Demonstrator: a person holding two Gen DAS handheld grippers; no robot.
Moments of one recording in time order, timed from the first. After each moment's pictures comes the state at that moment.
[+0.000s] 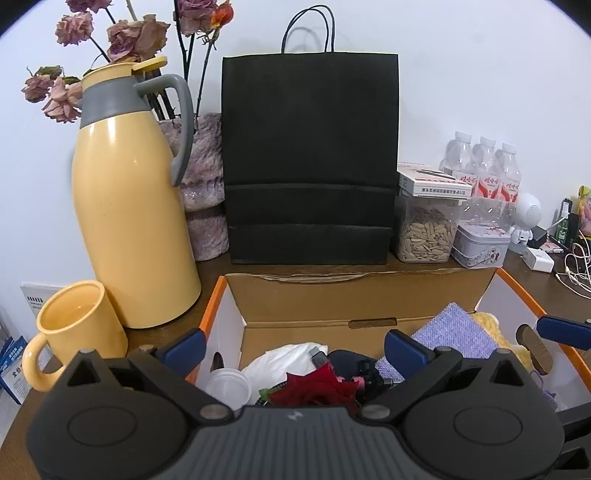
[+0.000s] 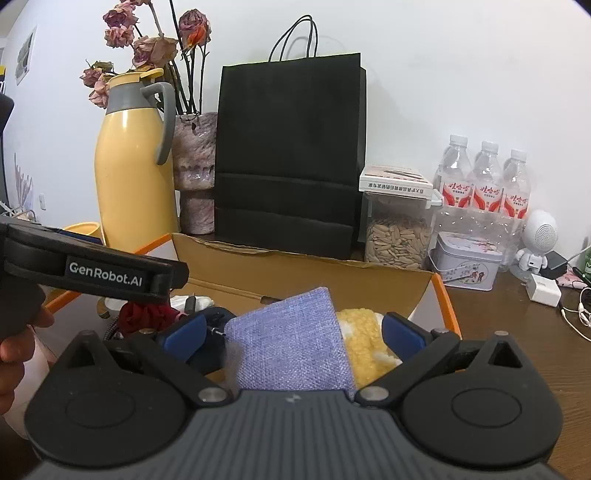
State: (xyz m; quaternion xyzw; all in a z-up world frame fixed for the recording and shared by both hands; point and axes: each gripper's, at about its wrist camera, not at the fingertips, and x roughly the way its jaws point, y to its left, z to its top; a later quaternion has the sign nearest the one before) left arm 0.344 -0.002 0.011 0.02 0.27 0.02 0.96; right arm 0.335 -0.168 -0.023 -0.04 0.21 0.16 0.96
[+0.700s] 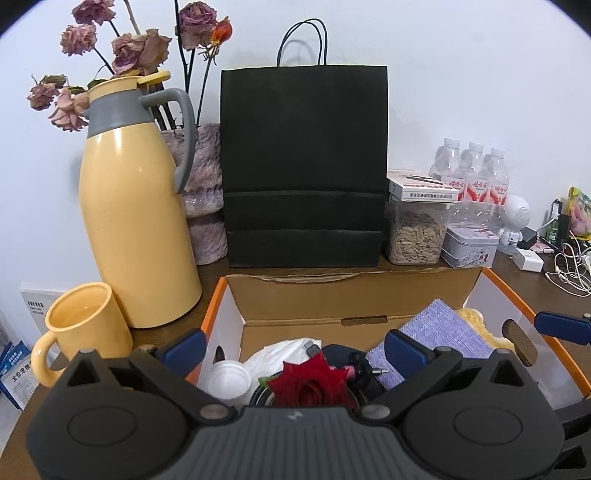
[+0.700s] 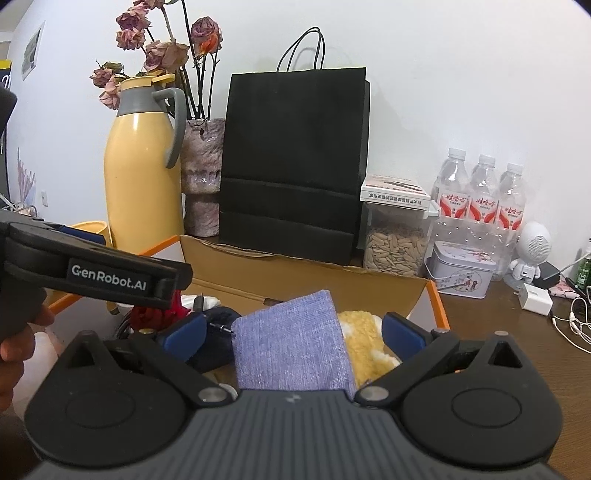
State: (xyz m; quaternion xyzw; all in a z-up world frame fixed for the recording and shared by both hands) left arm 0.321 -0.003 0.018 0.02 0.26 0.01 0.97; right arm 0.316 -0.168 -0.016 -0.06 0.20 0.16 0.97
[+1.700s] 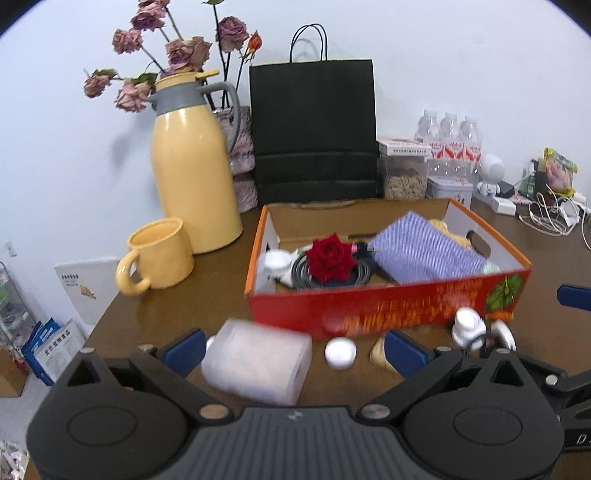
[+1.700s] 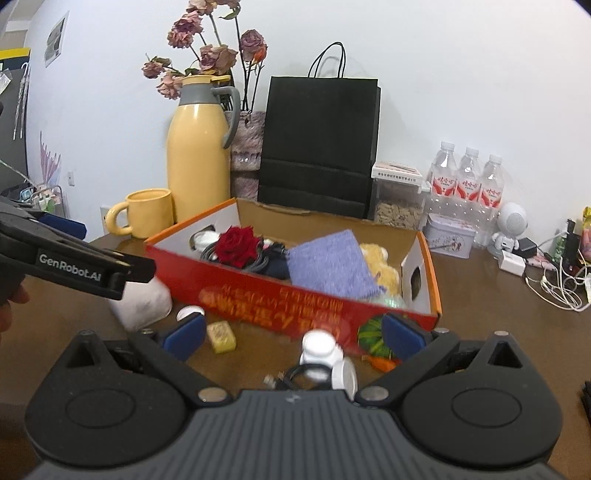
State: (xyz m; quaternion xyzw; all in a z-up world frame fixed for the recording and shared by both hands) left arm 0.156 0.016 0.021 0.04 0.30 0.02 0.95; right arm 0.166 -0.178 -0.009 -0.07 0.22 0.17 0.96
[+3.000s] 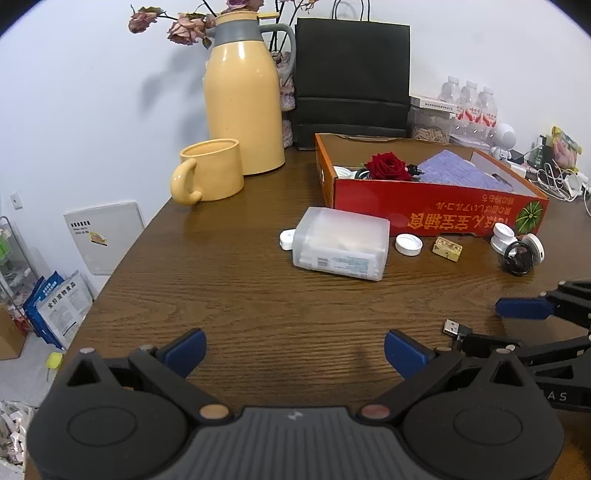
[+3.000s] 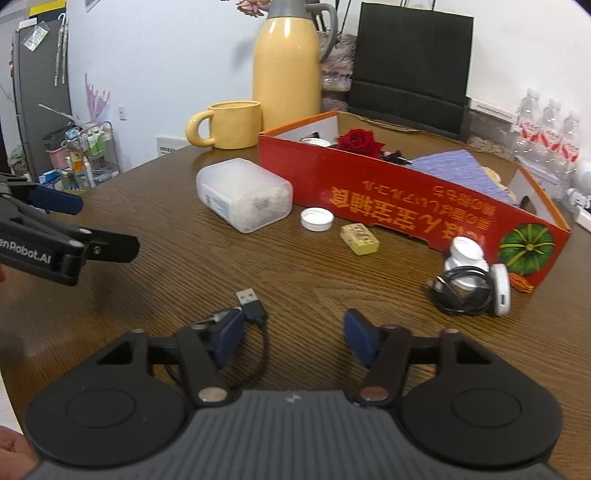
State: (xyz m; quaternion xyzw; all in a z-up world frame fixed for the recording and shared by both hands) left arm 0.096 0.108 -0.026 0.02 0.35 0.02 0.94; right arm 0.137 -0.093 -0.068 -0.10 0.32 0.25 0.91
